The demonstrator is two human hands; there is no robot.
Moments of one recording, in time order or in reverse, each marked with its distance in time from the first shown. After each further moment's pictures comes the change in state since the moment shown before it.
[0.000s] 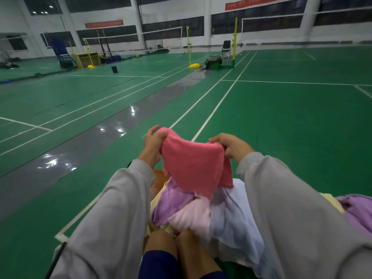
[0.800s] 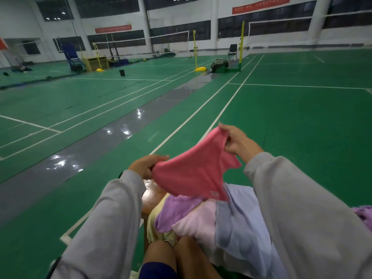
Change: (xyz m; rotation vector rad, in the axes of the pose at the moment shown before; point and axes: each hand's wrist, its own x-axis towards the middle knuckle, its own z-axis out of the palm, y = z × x) left_hand -0.020 0.006 -0.045 0.310 -0.253 -0.568; right_hand -0.004 -0.036 0.000 0.334 -0.063 -0.110
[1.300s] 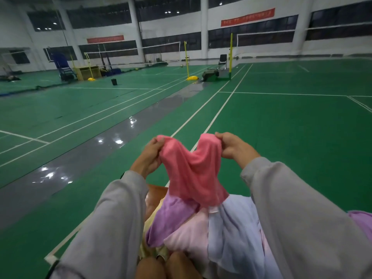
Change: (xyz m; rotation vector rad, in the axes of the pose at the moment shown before) left_hand 0.008 0.050 0.041 -0.246 -0.117 0.529; right_hand 0.010 -0.023 -0.009 0.005 -0.017 0.016
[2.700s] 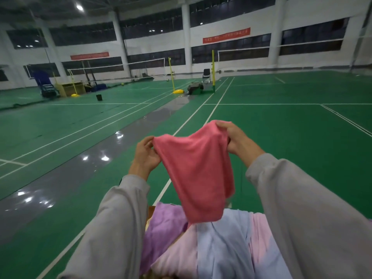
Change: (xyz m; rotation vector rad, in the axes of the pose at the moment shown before) left_hand 0.042 0.033 0.061 -0.510 0.036 -0.065; right_hand -0.040 -0.083 -0.034 0.050 -0.055 -0.361
